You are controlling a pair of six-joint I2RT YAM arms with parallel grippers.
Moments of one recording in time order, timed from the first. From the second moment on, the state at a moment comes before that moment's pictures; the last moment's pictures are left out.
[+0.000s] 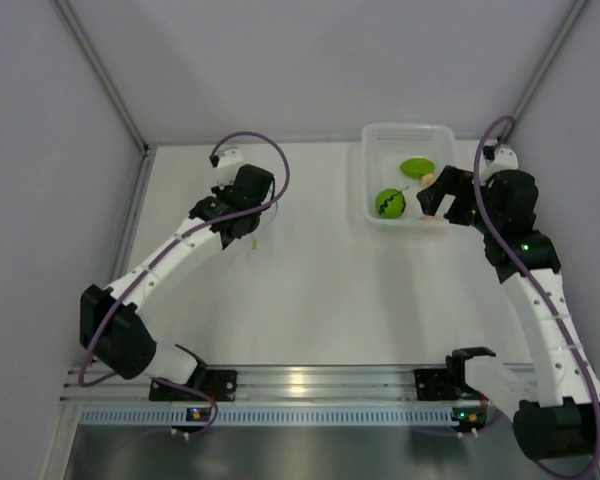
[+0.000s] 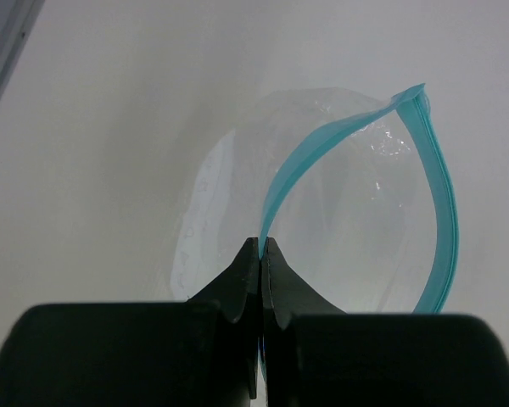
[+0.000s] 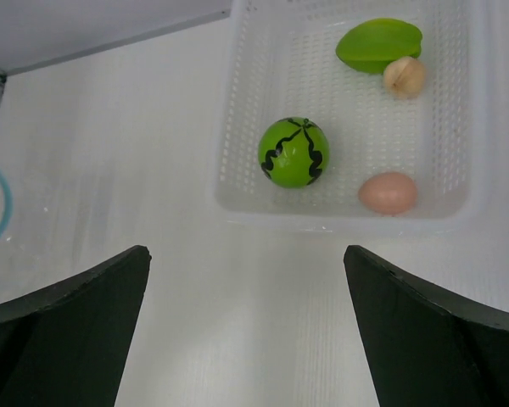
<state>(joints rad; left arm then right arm) -0.56 1.39 1.26 -0.64 -0.71 -0.63 0.08 1.02 1.09 -0.48 -0.15 0.34</state>
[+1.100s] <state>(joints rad) -0.56 1.91 1.59 -0.71 -0.63 -0.51 0.09 0.52 0.92 -0.62 -0.18 0.32</state>
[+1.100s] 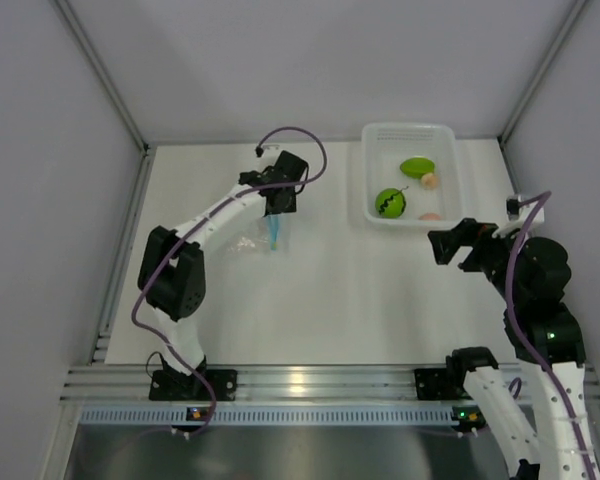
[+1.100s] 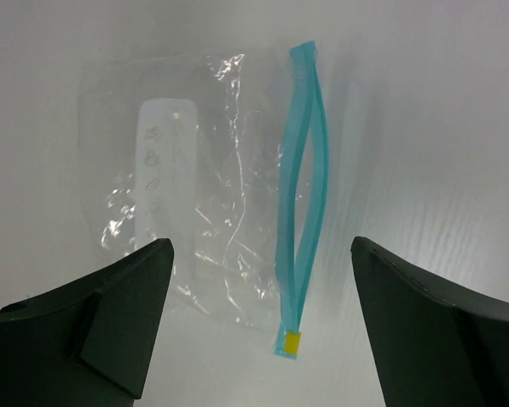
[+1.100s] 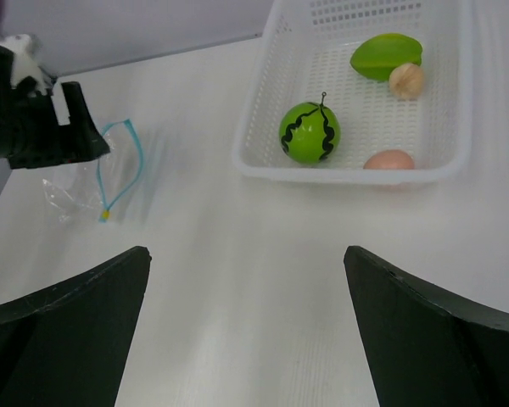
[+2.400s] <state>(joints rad) -0.56 0.52 0.96 -0.79 -0.71 -0.33 0.33 0.27 0.99 -0.83 0.28 0.09</state>
